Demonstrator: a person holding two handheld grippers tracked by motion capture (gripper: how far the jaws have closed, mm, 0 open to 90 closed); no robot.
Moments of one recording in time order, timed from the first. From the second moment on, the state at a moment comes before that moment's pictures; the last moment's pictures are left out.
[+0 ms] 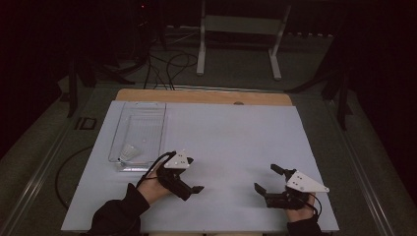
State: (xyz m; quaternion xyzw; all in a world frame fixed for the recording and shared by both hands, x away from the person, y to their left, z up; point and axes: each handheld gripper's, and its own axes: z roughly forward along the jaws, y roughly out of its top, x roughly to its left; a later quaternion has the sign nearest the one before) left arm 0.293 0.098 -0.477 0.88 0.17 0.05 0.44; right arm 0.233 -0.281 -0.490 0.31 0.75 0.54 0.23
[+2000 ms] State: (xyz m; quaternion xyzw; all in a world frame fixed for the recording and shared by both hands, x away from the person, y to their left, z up) left arm 0.256 0.217 -0.511 0.83 0.30 0.08 0.46; right arm 0.233 -0.278 -0.492 0.31 0.75 0.54 0.23
